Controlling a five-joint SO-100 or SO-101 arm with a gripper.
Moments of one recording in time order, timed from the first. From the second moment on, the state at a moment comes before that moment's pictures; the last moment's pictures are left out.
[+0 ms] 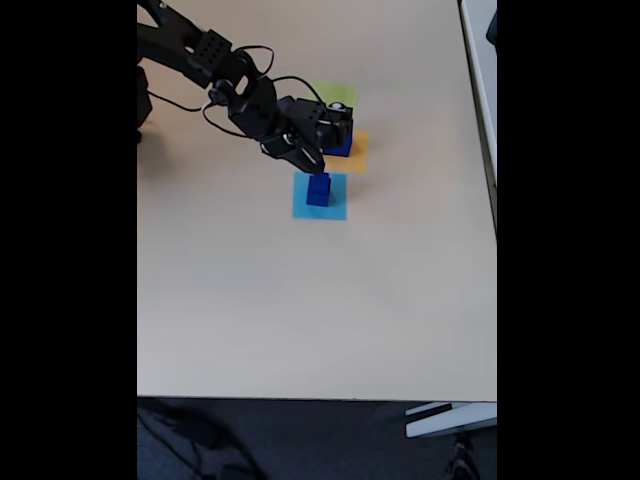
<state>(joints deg) 23.7 89.4 110.7 20.9 78.4</state>
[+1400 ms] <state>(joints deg) 24.3 86.5 109.8 18.8 76.9</state>
